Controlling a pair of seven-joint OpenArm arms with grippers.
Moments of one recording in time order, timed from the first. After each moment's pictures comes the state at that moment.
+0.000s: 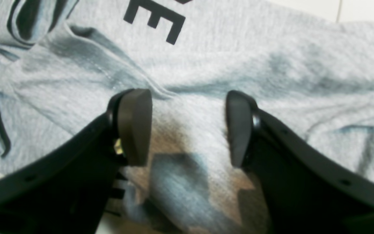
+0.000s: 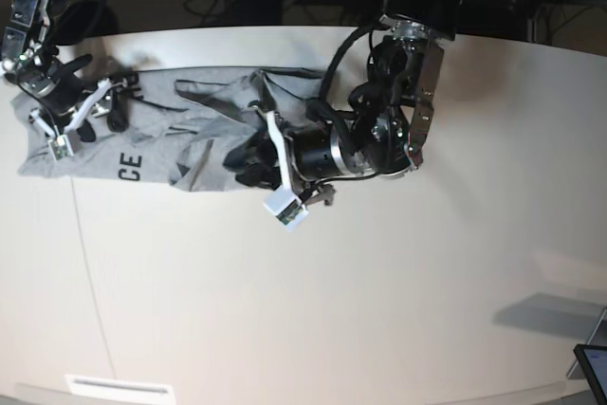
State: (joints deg) left arm -4.5 -5.6 16.5 99.9 -37.4 -30.0 59.3; right arm -15.5 12.9 23.9 89.8 18.1 40.5 -41.0
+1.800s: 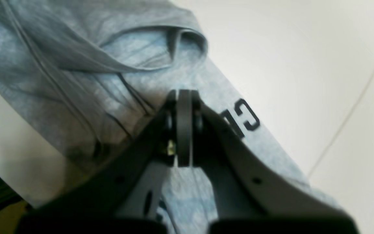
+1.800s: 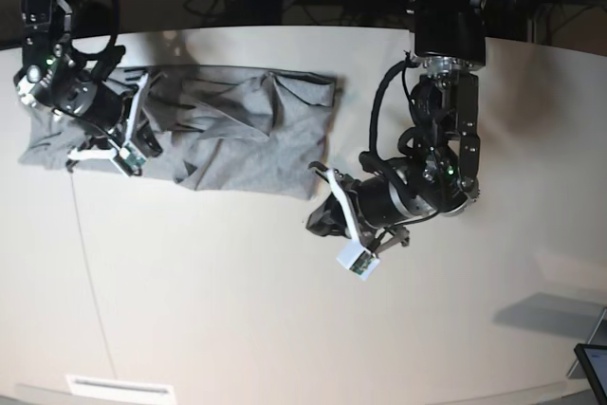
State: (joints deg) left arm -11.2 -8.8 4.1 95.5 -30.3 -30.2 61.4; right arm -14.4 17.4 5.9 112.9 14.9 41.2 -48.4
